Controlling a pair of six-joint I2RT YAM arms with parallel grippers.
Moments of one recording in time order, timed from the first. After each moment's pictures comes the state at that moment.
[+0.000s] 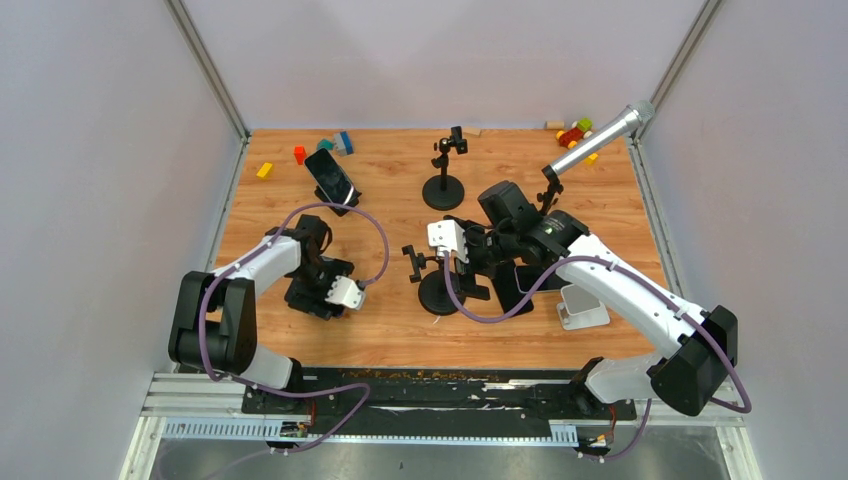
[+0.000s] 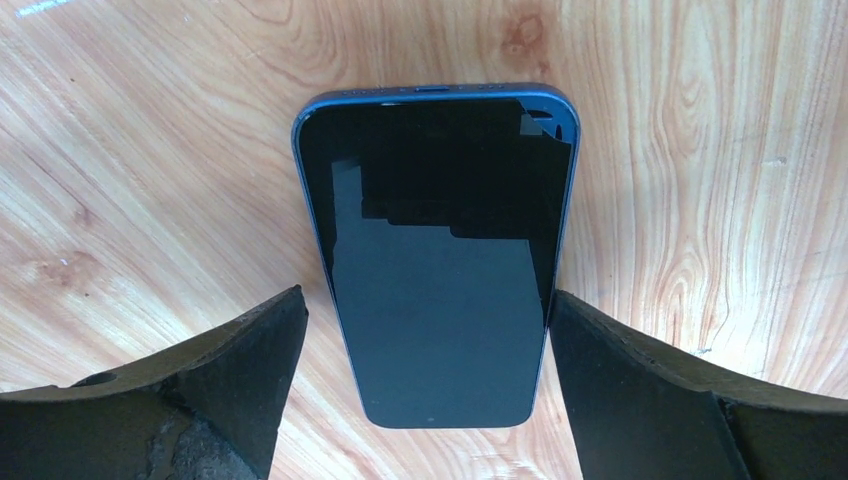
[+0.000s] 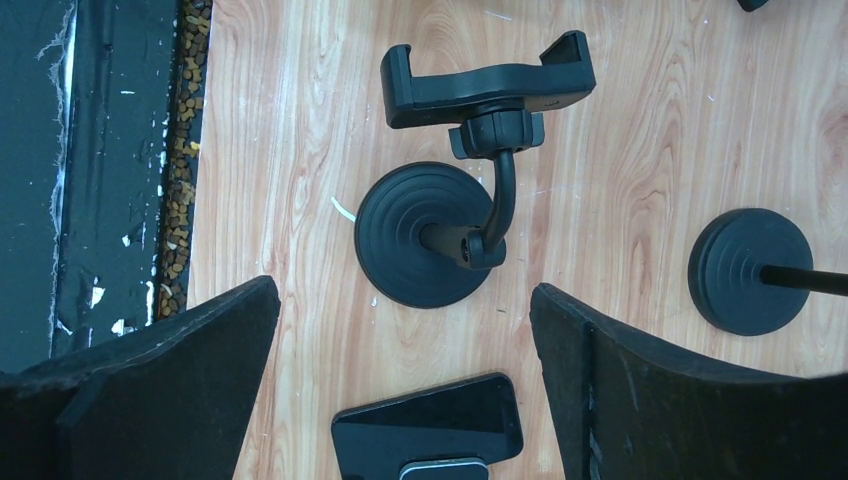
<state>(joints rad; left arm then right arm) -0.16 1.48 0.79 -0.86 0.17 1.75 0.74 1.34 1.24 -0.78 -0.55 -0.81</state>
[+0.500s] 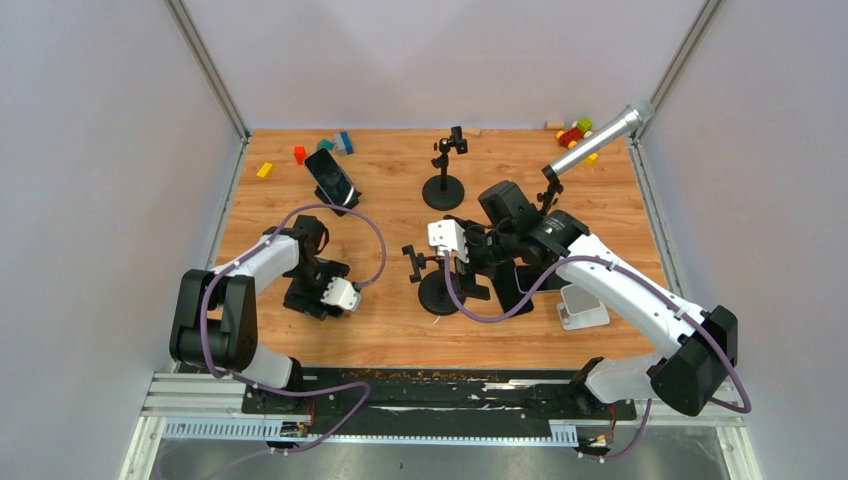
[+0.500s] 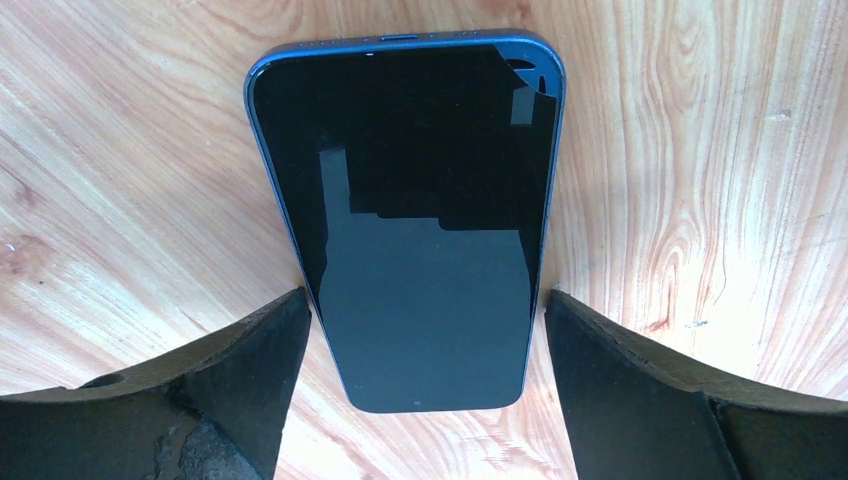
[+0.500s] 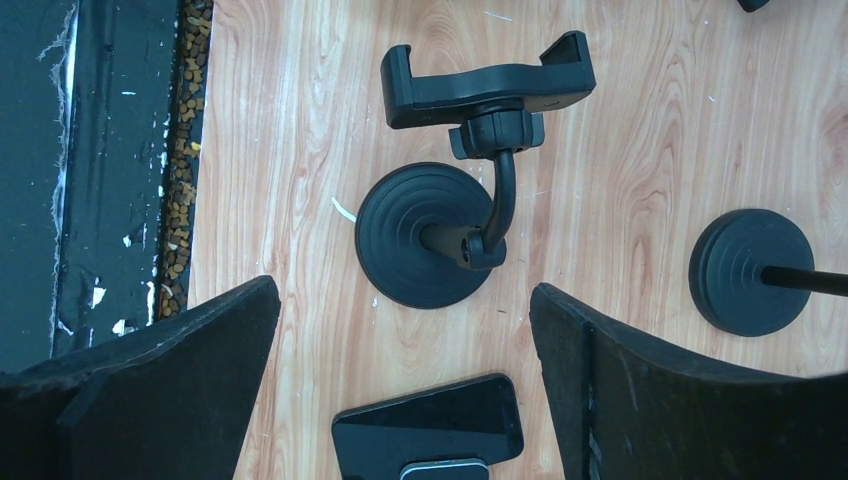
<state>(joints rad) -0.14 1.49 0.79 -0.88 0.13 1.79 0.73 1.34 1.24 -0.78 -0.56 -0.81</state>
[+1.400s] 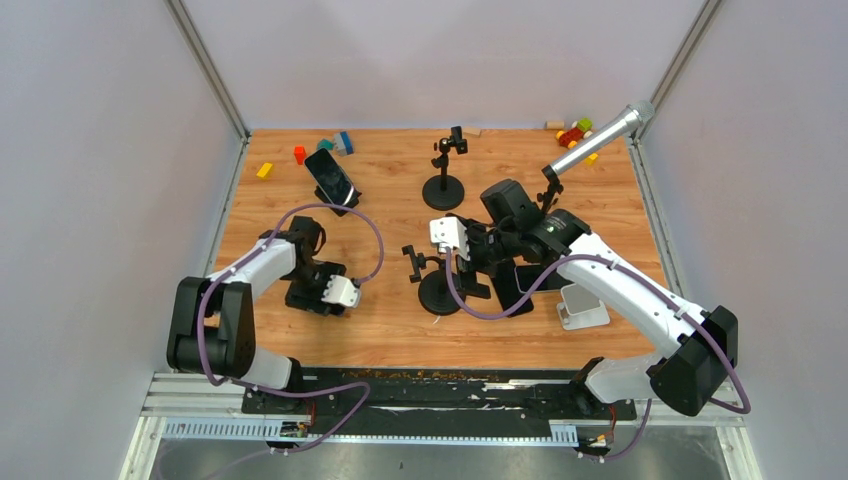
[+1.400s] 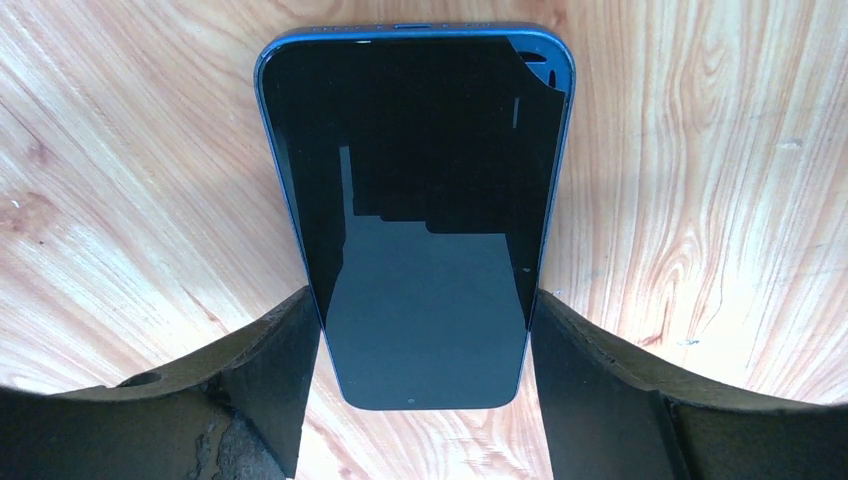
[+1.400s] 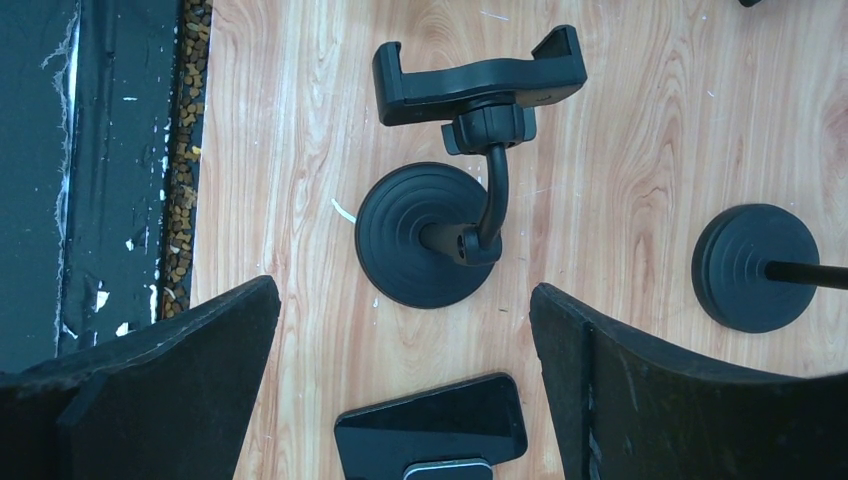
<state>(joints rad) -0.13 1.45 0.77 -0.84 0.15 1.72 0.72 1.34 1.24 -0.78 -0.57 -0.80</state>
